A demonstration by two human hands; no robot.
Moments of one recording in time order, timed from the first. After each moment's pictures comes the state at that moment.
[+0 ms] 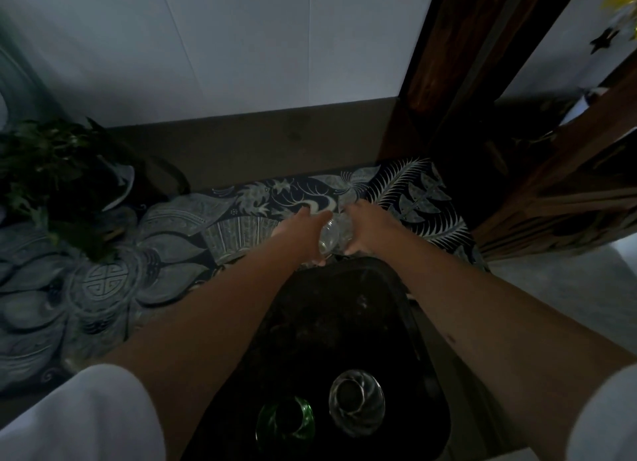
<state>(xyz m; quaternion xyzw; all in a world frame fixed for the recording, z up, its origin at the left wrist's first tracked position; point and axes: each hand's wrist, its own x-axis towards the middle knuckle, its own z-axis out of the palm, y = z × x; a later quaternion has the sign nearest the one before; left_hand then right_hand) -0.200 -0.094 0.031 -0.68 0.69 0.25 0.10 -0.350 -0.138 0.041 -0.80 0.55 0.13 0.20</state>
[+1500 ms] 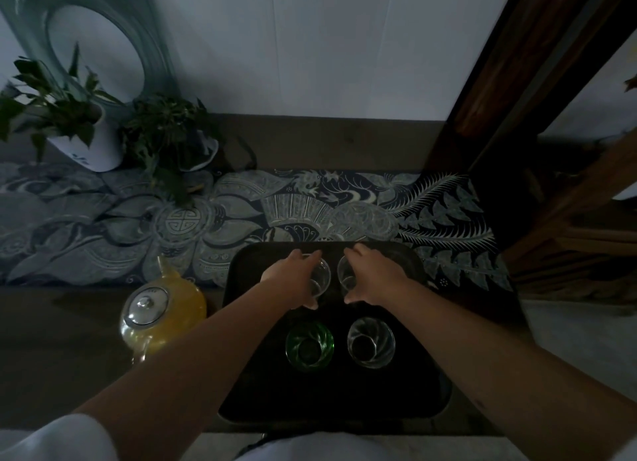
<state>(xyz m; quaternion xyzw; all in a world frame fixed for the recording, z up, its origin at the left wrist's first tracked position) -0.175 0.103 0.031 -0.75 0.61 0.26 0.08 -0.347 0.023 0.034 -0.88 0.42 0.14 0.17</state>
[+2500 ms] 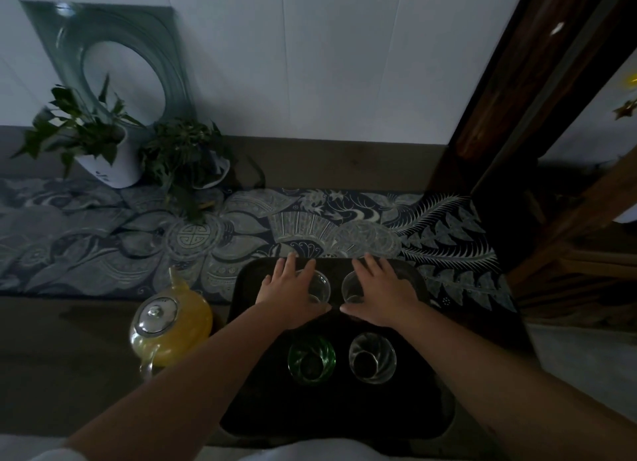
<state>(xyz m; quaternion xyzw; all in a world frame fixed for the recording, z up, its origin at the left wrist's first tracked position) -0.172 0.123 0.025 -0.78 0.59 0.21 0.01 -0.362 0.028 0.032 -0.87 0.45 0.14 0.16</state>
